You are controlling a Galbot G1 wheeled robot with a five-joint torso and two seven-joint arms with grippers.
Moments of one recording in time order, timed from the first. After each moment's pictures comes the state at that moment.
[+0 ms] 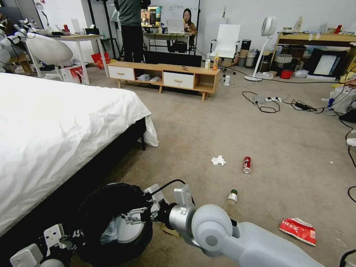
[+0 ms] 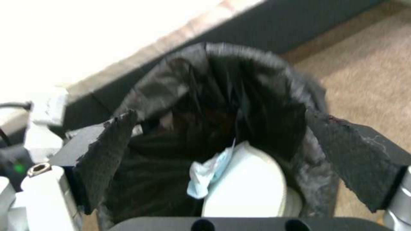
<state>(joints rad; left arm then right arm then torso) 1.66 -1.58 -0.92 -2.35 -0.61 0.74 -0.21 -0.53 1.03 -0.50 2.10 1.27 -0.51 0.39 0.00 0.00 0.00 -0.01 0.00</state>
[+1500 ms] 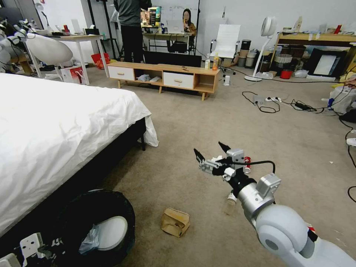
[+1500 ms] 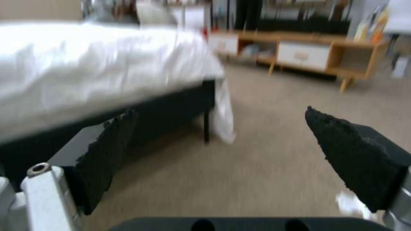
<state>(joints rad) 1.68 -1.57 -1.05 -2.33 -0.59 0.74 -0.17 -0.97 0.84 0.03 2.24 0.74 -0.31 0.35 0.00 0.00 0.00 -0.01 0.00</state>
